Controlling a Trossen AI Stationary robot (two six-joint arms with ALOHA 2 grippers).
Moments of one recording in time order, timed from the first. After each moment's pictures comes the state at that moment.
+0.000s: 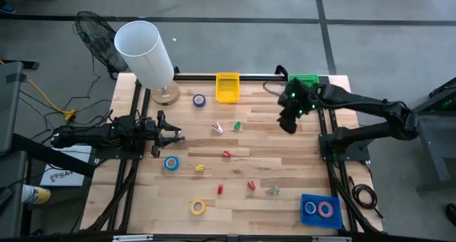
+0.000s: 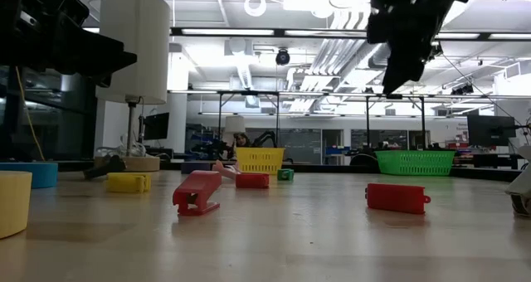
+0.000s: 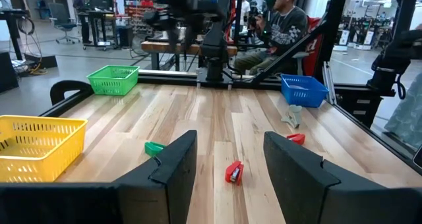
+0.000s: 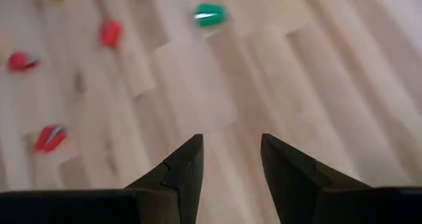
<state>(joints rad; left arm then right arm) 0.01 0.01 0.01 0.00 0.02 -0.06 -0.40 1.14 0.93 -0.83 -0.19 0.11</state>
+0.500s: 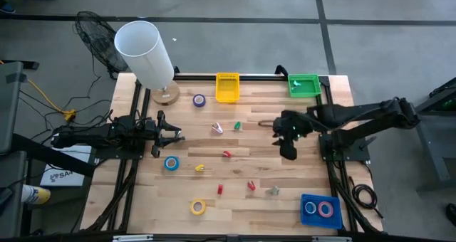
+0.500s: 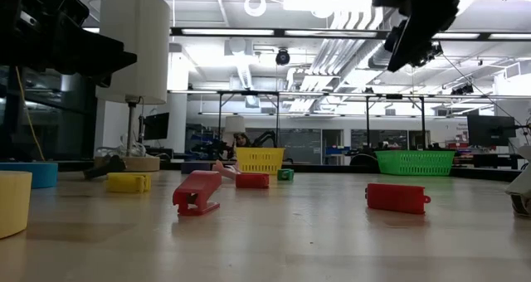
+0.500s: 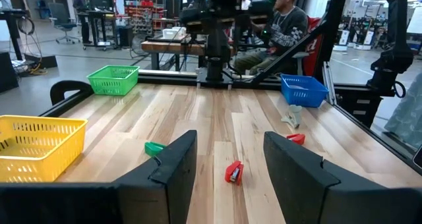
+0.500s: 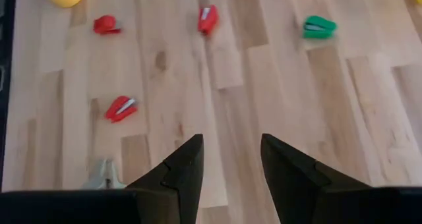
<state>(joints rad) 0.01 0.01 0.01 0.00 0.01 -0.06 0.05 1.14 0.93 -0.74 -0.03 0.27</state>
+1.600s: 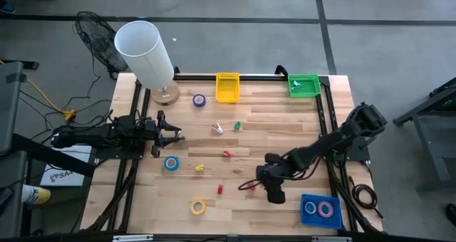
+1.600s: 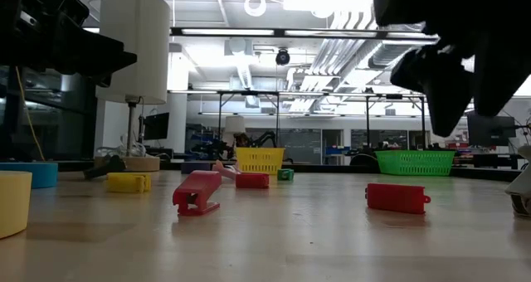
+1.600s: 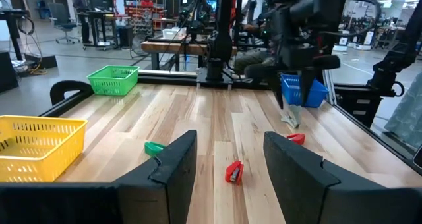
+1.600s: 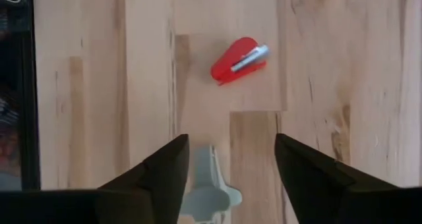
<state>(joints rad) 0.01 0.01 0.01 0.00 0.01 -0.06 0.47 1.64 1.05 -0.56 -0.03 0.54</state>
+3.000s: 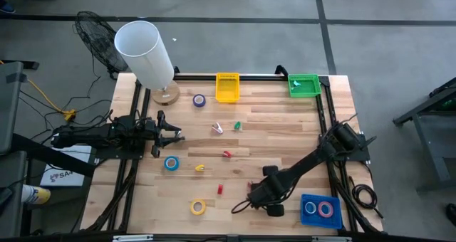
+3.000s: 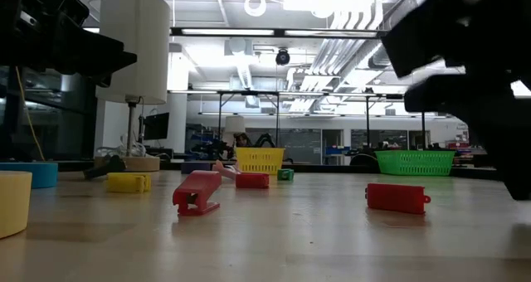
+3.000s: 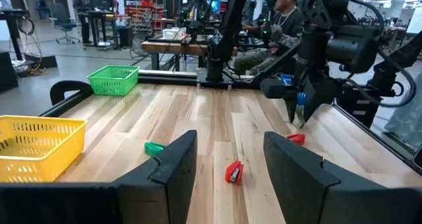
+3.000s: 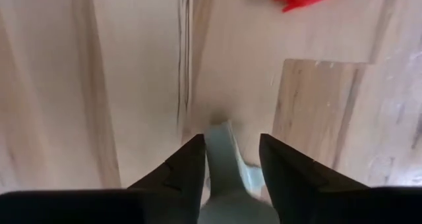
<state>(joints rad) 0.01 0.01 0.01 0.00 0.02 -0.06 0.56 1.99 1.36 -0.93 -0.06 0.52</state>
